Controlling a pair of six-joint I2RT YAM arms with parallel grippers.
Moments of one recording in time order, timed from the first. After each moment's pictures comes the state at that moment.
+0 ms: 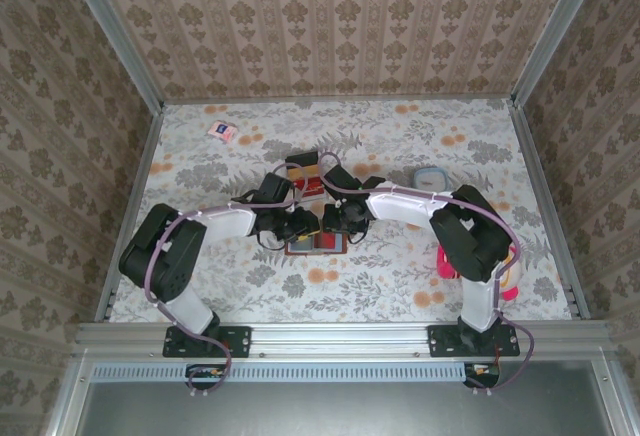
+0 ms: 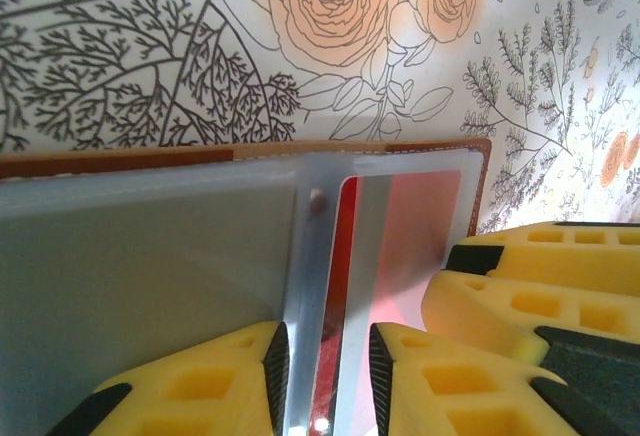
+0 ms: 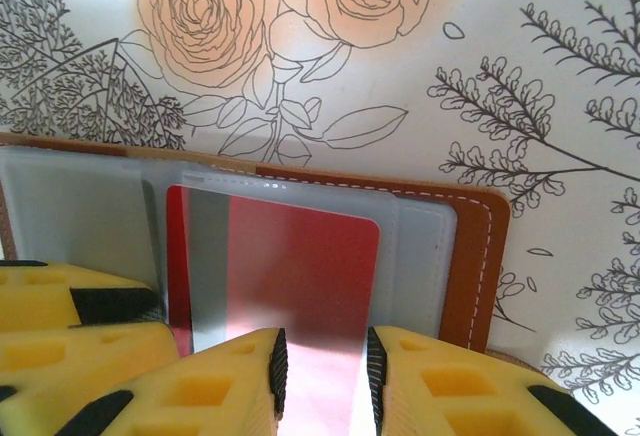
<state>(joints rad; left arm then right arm) -0.59 1.65 0.78 -0.15 0.50 -0.83 0.72 1.91 1.24 -0.54 -0.12 0.76</state>
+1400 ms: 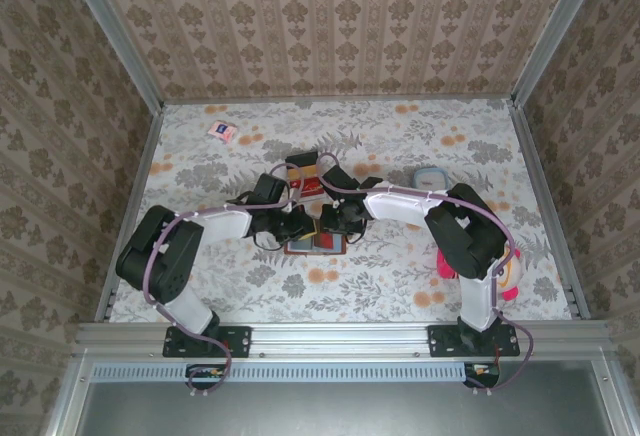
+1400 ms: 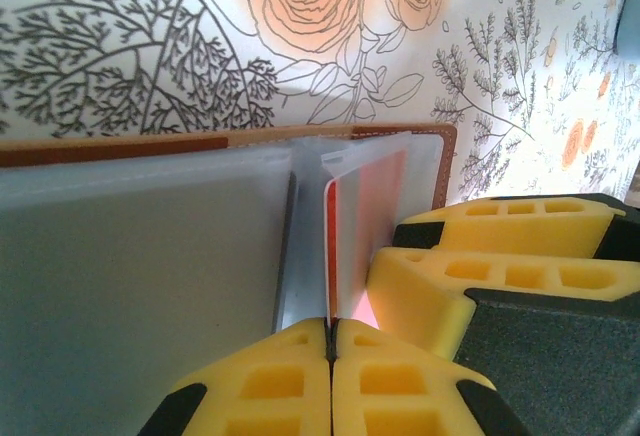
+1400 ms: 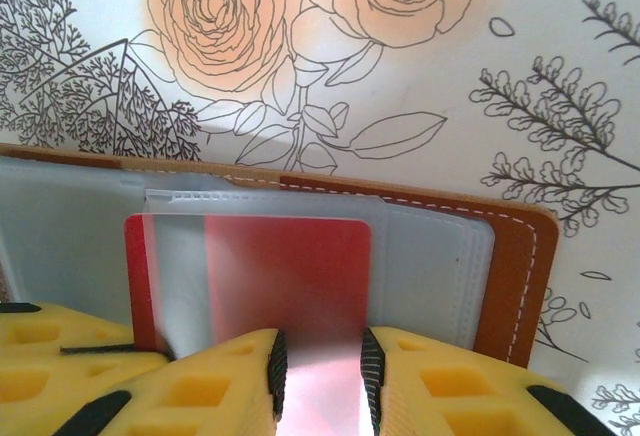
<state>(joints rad) -0.55 1.63 0.74 -0.11 0.57 -0.82 0.72 1.94 1.25 -0.51 -0.15 0.79</state>
